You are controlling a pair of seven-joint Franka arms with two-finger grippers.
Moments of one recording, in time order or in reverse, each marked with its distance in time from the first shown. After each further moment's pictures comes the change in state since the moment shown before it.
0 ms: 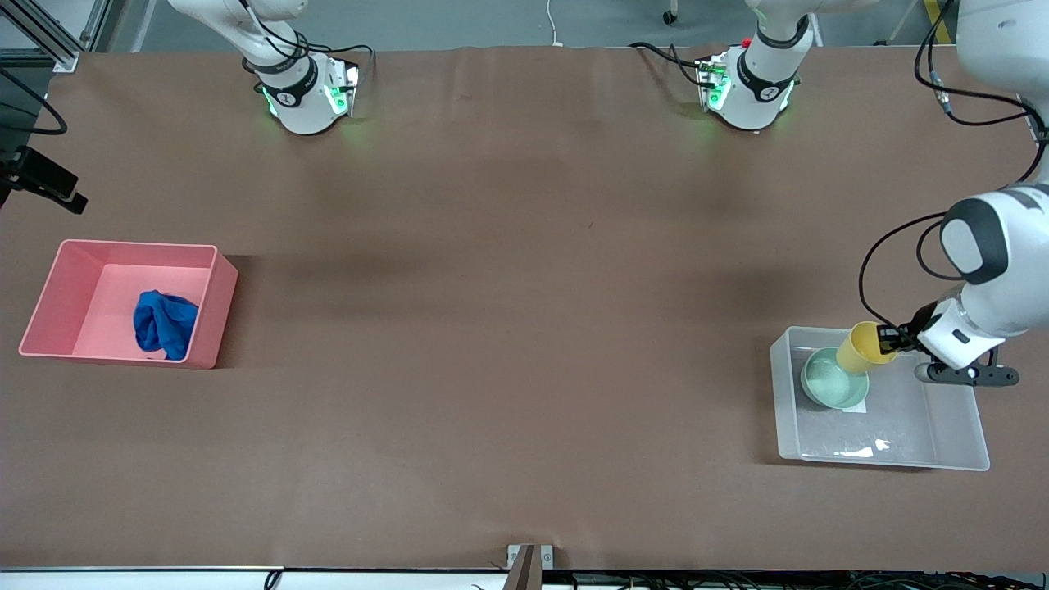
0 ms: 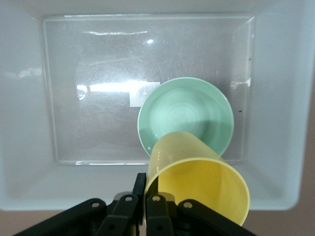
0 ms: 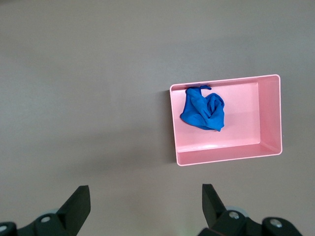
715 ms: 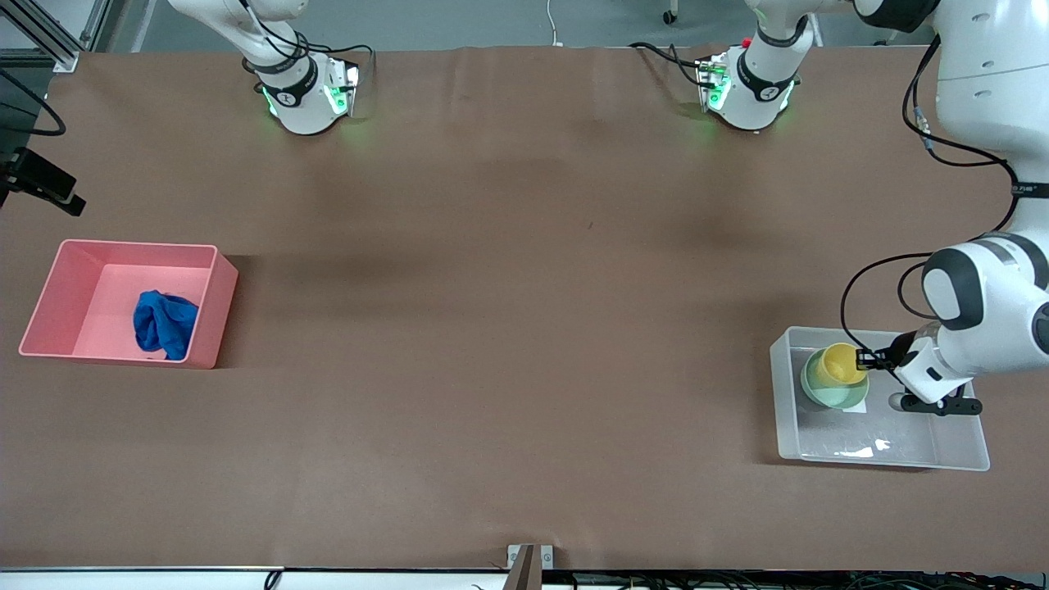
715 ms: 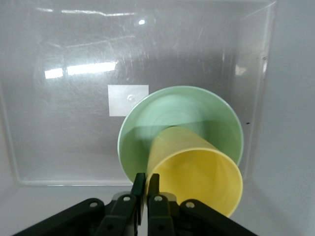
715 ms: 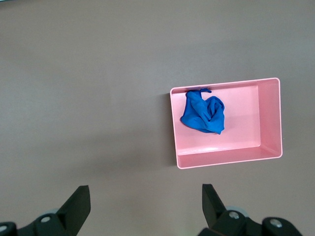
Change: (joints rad) left arm -0.003 0.184 0.004 0.165 -0.062 -0.090 0.001; right arm 0.000 0.000 0.000 0.000 0.000 0.014 0.000
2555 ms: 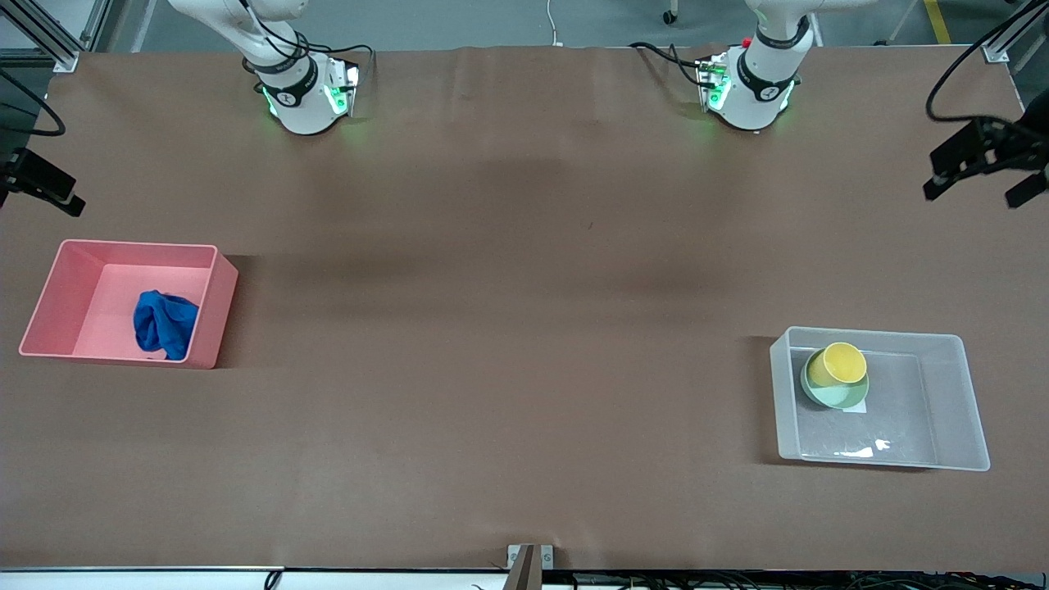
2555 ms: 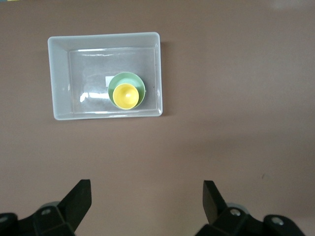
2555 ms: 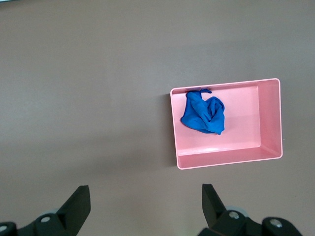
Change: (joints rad) left arm 0.003 -0.649 -0.210 0.203 0.125 -0.671 -0.205; right arm 0.000 0.001 0.000 0.002 0.001 0.001 -0.001
